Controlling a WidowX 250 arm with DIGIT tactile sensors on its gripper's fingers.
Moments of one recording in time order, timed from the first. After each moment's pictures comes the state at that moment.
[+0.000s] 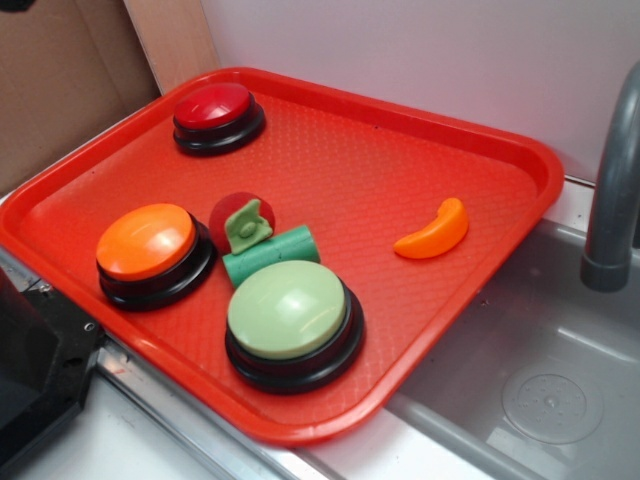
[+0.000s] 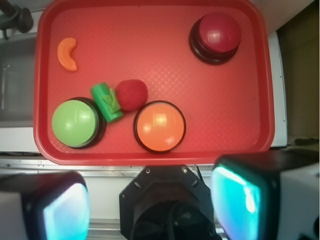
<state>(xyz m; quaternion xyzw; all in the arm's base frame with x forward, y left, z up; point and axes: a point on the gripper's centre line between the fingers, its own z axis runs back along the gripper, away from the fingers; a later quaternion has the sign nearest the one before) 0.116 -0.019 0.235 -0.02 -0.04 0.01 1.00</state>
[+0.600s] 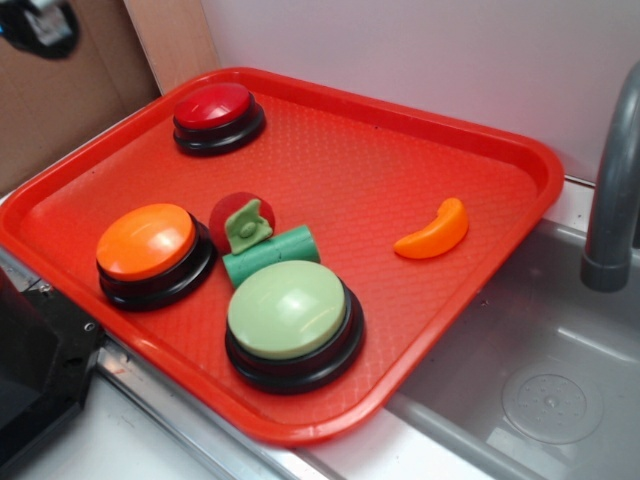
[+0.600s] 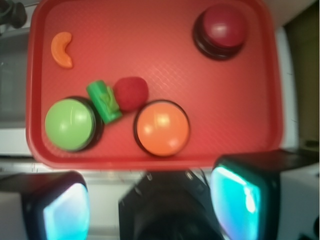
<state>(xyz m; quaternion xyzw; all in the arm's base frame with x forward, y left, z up) 0.134 -0.018 0.197 -0.02 -0.04 0.02 1.00</state>
